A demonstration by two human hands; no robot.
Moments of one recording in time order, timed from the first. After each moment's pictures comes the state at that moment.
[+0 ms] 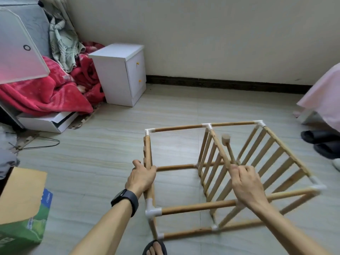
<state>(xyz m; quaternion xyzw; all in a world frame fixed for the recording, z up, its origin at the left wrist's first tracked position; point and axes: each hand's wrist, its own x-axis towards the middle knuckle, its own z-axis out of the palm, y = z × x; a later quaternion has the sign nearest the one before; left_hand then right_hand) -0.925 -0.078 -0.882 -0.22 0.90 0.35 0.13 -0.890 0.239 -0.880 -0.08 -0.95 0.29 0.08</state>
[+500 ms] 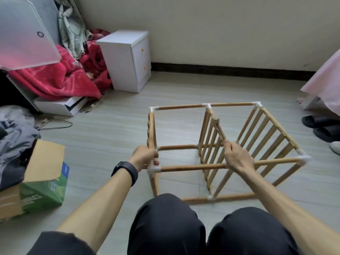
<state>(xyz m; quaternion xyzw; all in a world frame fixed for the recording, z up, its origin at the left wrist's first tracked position) -0.870 -0.077 -0.858 -0.25 0.80 0.51 0.17 -0.870 0.226 -0.869 -0.12 -0.95 0.27 0.03</state>
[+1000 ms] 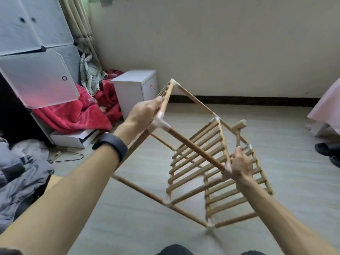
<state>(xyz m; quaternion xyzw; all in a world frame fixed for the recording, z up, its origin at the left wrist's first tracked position) -0.934 -0.096 -0.645 -0.02 0.86 0.51 -0.08 -0.919 0.185 -0.809 -0.21 -0.75 0.62 0.12</state>
